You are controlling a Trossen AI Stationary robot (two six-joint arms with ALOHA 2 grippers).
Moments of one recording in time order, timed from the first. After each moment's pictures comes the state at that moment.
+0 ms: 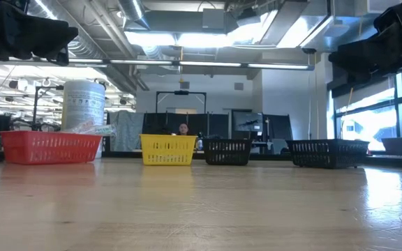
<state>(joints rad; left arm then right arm) -0.26 0.00 0.01 0.11 -0.16 0.13 0.11 0.00 0.02 0.03 0.11 0.04</state>
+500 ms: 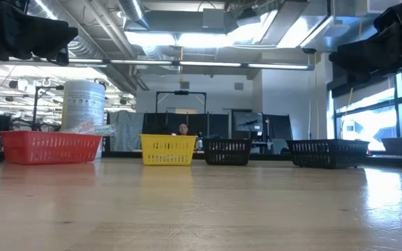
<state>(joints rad) -0.26 0.00 0.01 0.11 -0.16 0.13 0.11 0.00 0.02 0.03 0.11 0.04</state>
